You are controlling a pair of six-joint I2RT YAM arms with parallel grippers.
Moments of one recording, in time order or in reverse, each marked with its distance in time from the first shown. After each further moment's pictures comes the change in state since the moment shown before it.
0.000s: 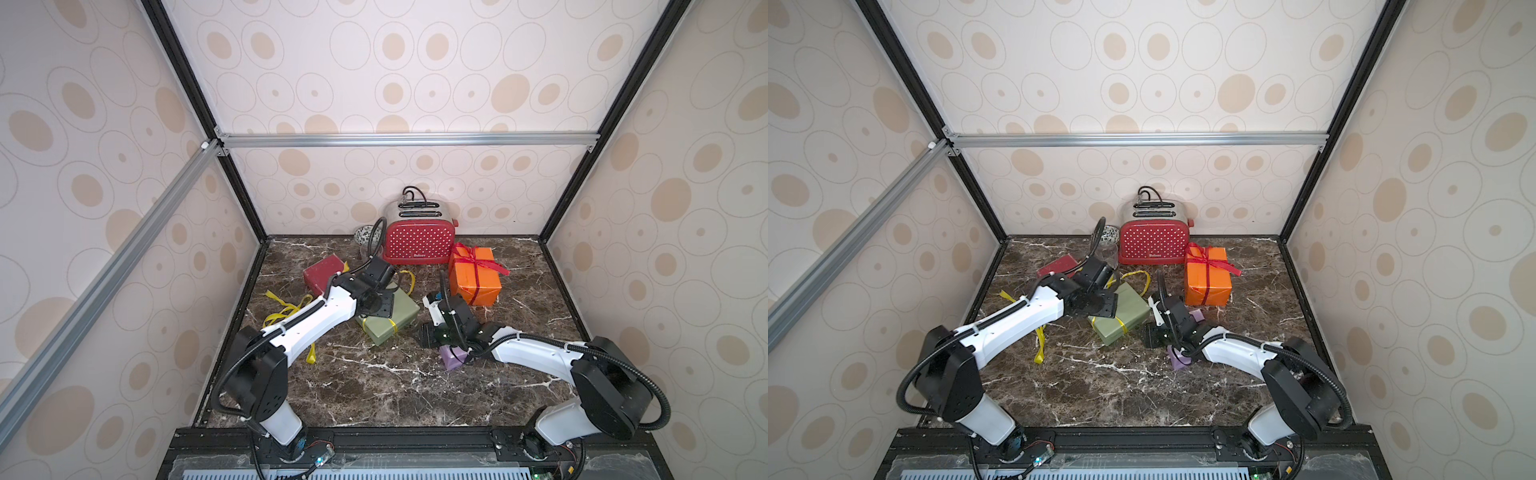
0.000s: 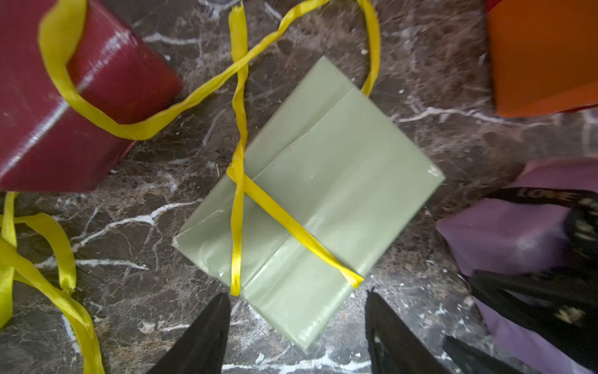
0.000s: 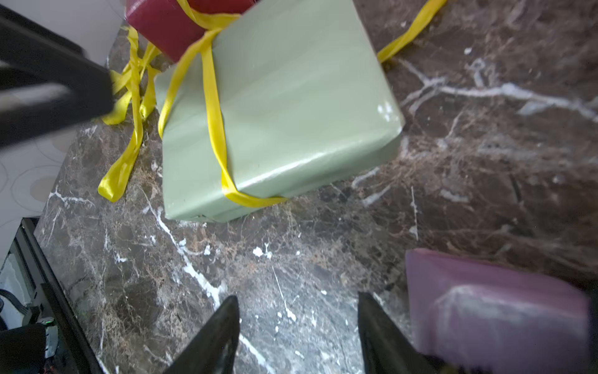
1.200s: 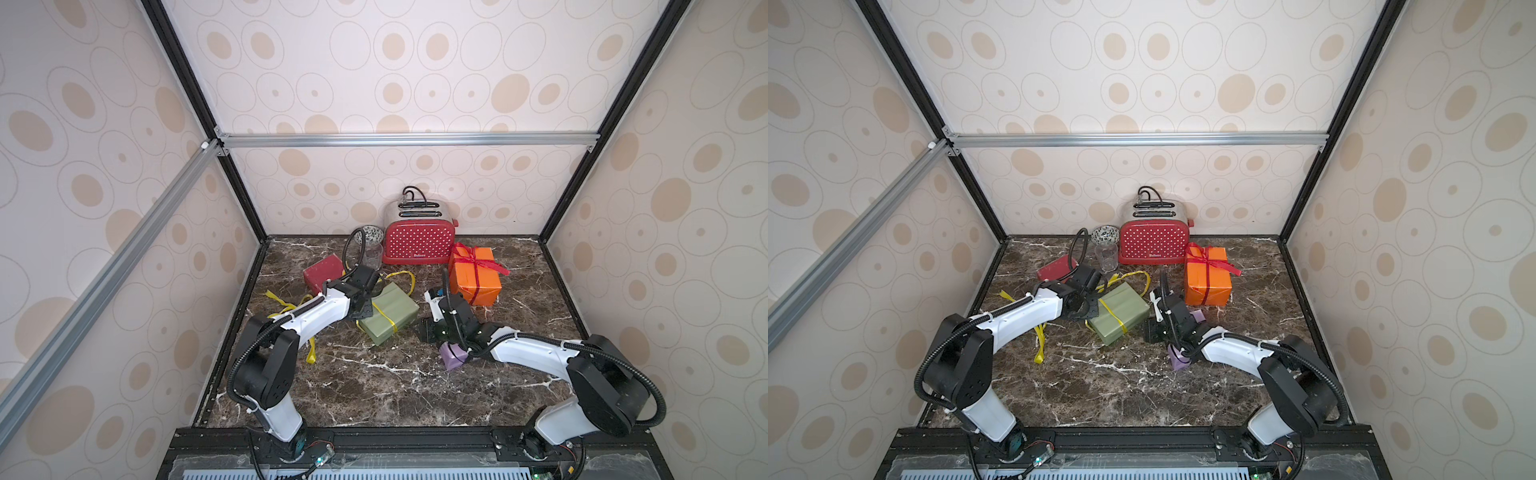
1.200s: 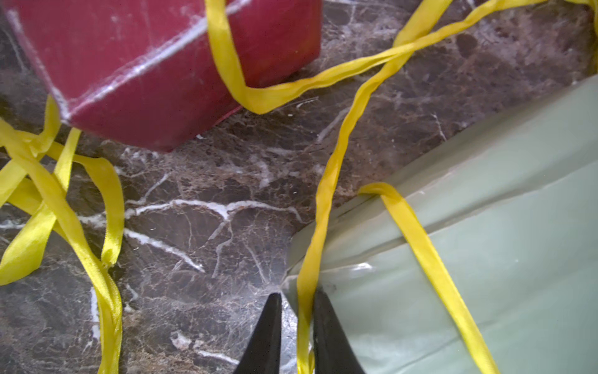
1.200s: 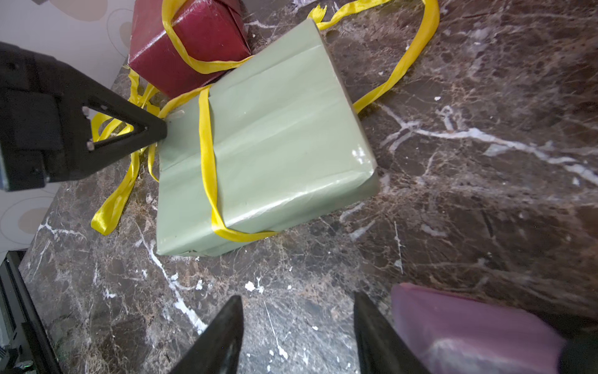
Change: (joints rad) left arm 0.156 -0.005 -0.184 0.139 -0.105 -0.140; right arm -0.001 0.027 -0.007 0.069 0.051 0.010
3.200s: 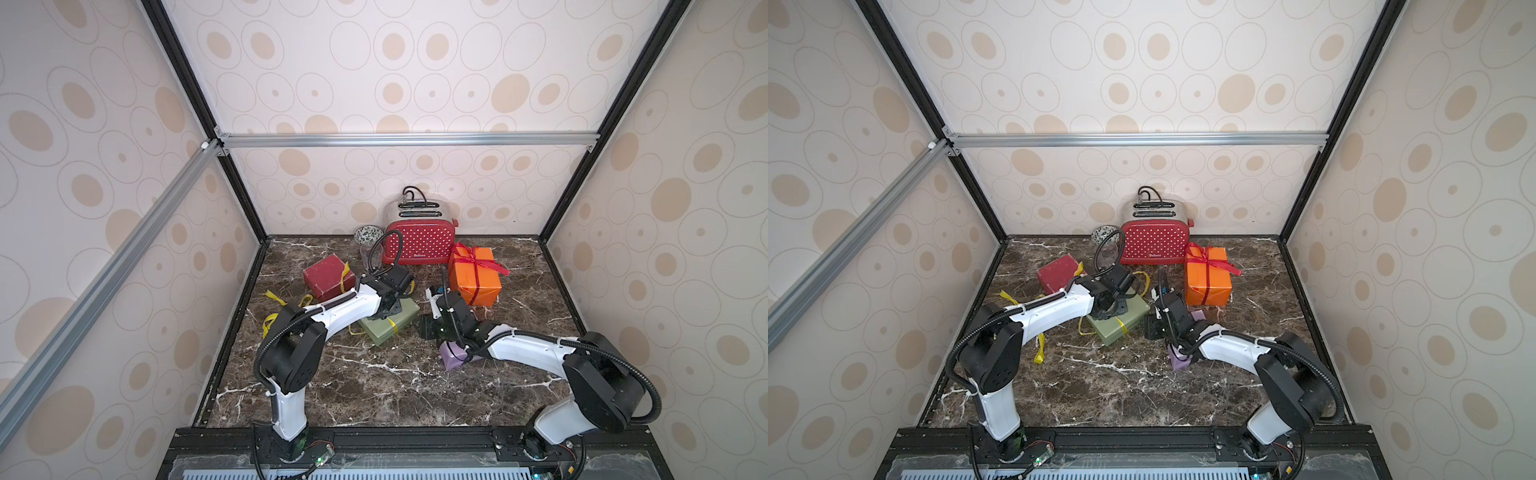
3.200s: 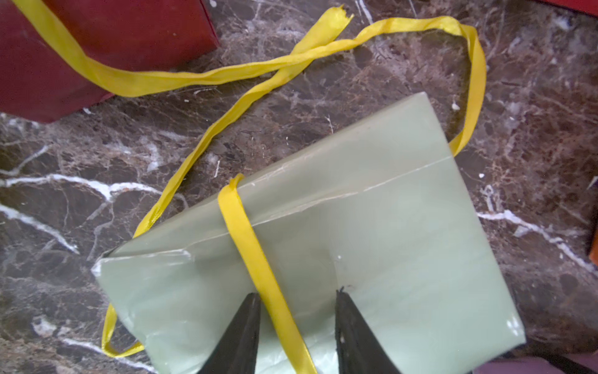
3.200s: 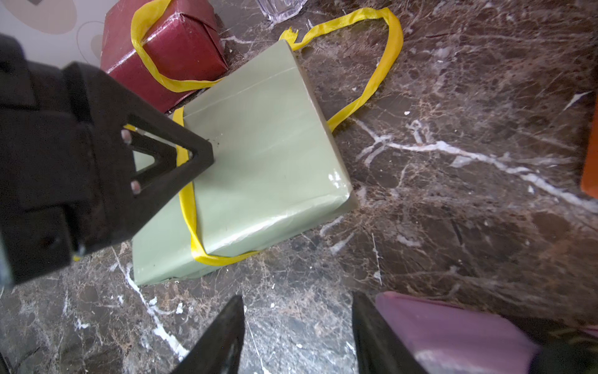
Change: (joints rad) left arm -0.198 0.195 0.234 -0.063 -0.047 -0.281; right arm 0.000 0.020 0.027 -0.013 0.082 0.011
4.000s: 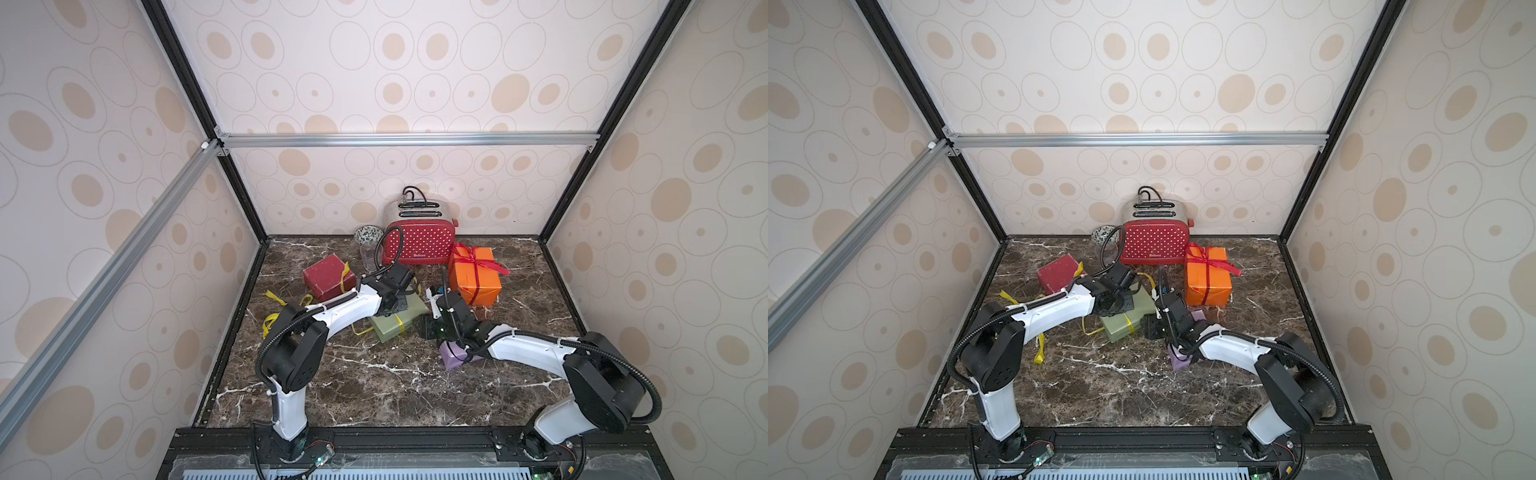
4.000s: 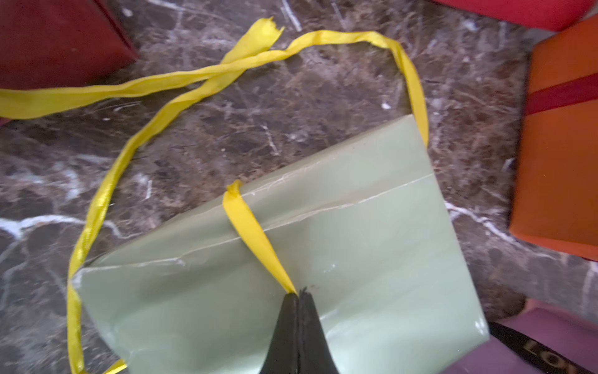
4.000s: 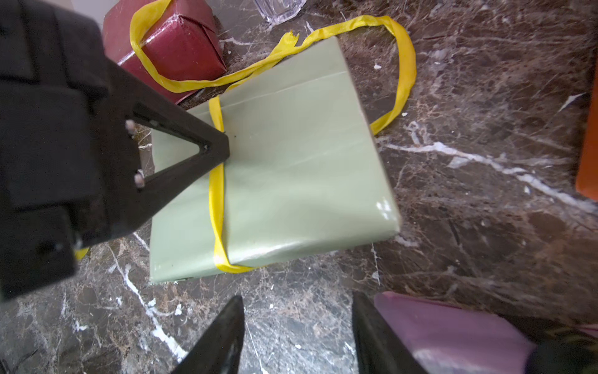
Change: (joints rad) left arm 0.000 -0.011 -0.014 0.158 0.122 0.082; right arm 0.000 -0.002 0.000 0.000 0.011 0.001
